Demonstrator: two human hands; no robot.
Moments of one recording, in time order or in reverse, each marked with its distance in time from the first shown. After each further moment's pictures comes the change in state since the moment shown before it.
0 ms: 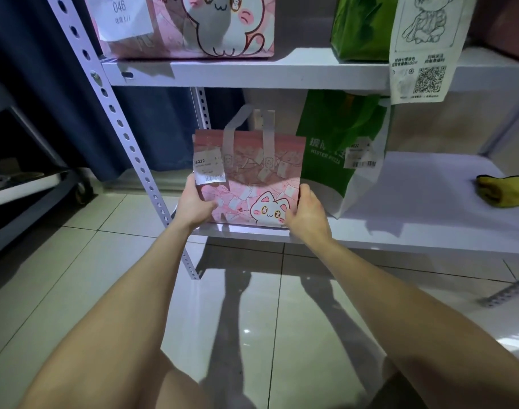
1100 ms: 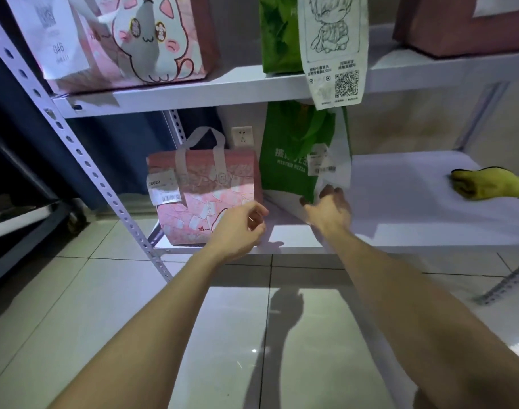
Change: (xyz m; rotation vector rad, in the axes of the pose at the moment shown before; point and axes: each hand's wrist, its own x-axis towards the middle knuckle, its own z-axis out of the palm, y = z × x) left_hand -0.080 0.081 0.111 0.383 -0.299 0.458; right_hand 0.043 0.084 -0.072 -0.204 0.162 0.214
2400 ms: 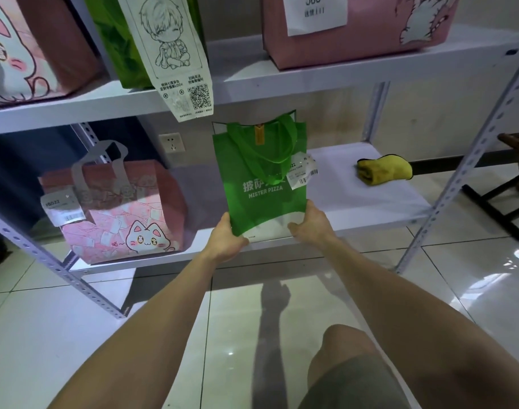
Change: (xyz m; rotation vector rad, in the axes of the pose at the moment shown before) left_hand 0.050 0.075 0.140 -0.258 -0.138 -0.317; right_hand -0.003 0.160 -0.082 0.245 -0.222 0.039
